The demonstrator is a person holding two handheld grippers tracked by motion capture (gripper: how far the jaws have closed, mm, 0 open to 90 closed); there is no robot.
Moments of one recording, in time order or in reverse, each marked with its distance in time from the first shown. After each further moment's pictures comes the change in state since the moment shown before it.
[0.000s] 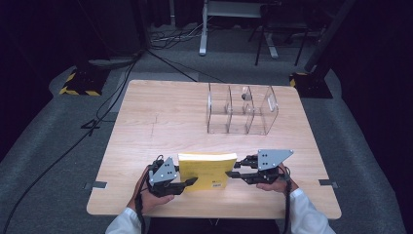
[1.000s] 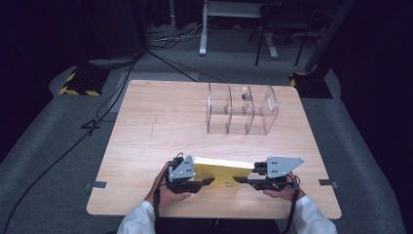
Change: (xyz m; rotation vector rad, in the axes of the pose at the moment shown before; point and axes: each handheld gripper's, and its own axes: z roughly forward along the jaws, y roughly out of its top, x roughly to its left) left arm -0.005 0.024 0.056 -0.022 -0.092 0.034; right arm 0.015 -0.012 -0.021 -0.004 -0.058 0.008
